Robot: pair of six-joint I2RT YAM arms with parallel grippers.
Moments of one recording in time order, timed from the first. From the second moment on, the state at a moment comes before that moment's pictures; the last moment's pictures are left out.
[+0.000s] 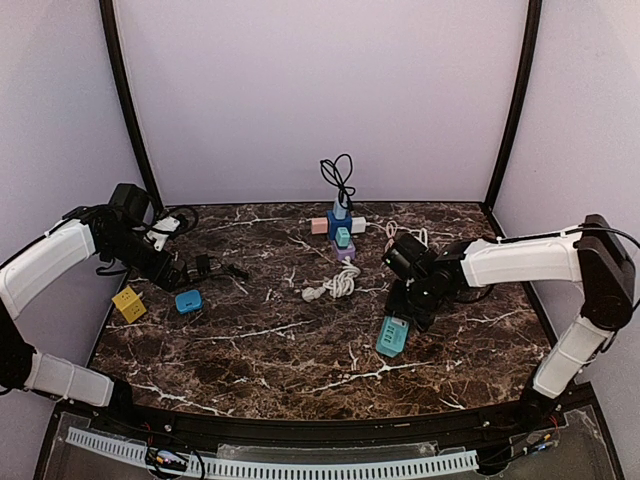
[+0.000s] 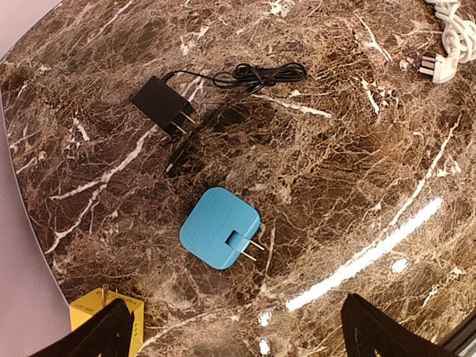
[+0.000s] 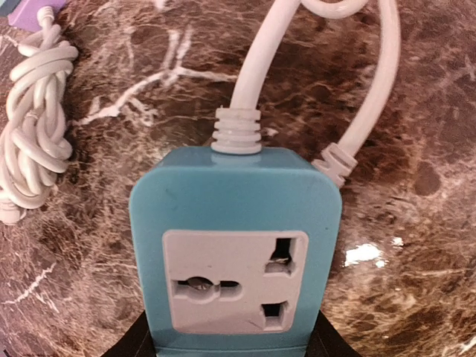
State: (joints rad) left arm -0.17 1.24 1.04 -0.87 0.09 0.31; right arm 0.83 1.63 0.99 -0.58 0.13 1.14
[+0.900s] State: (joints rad) left arm -0.17 1.23 1.03 -0.87 0.09 0.32; right arm 0.87 1.63 1.37 -0.69 -0.20 -0.20
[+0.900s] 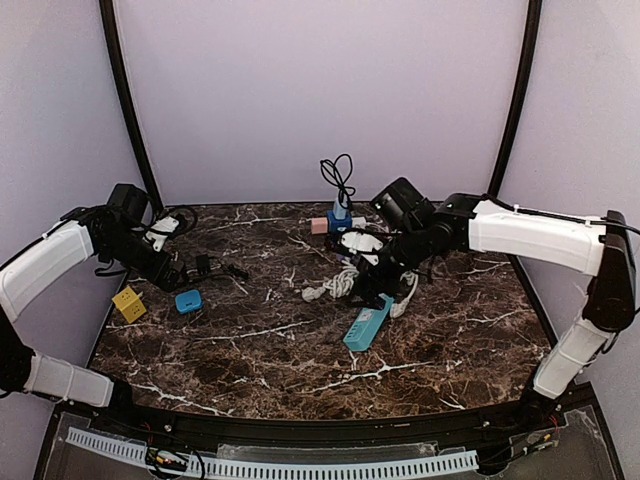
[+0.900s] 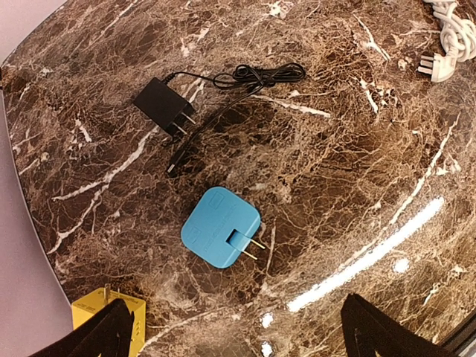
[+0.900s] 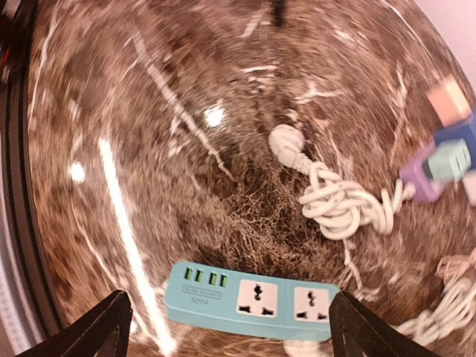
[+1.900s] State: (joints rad) left arm -0.17 1.18 0.99 -0.87 0.06 0.35; right arm 0.79 2.09 1.66 -1.18 -0.29 -1.36
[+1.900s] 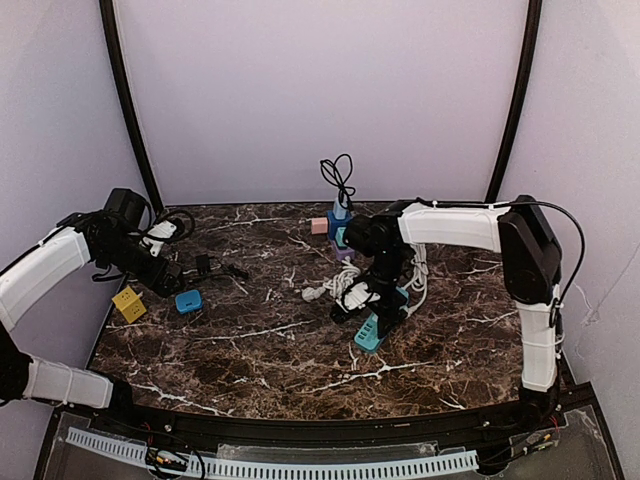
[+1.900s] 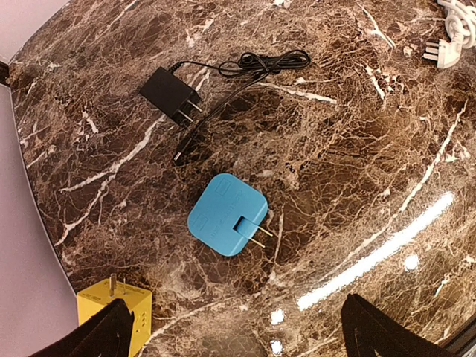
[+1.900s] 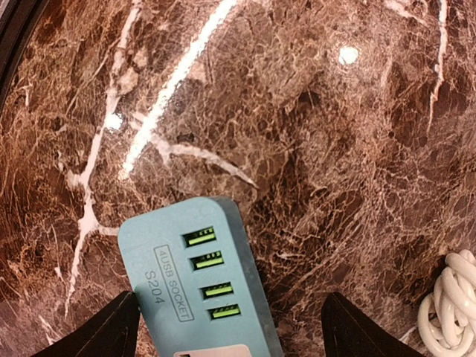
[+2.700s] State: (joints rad) left arm -0.16 1.18 0.99 -0.88 0.06 0.35; right arm 0.89 2.02 1.48 -0.68 -0.29 -0.73
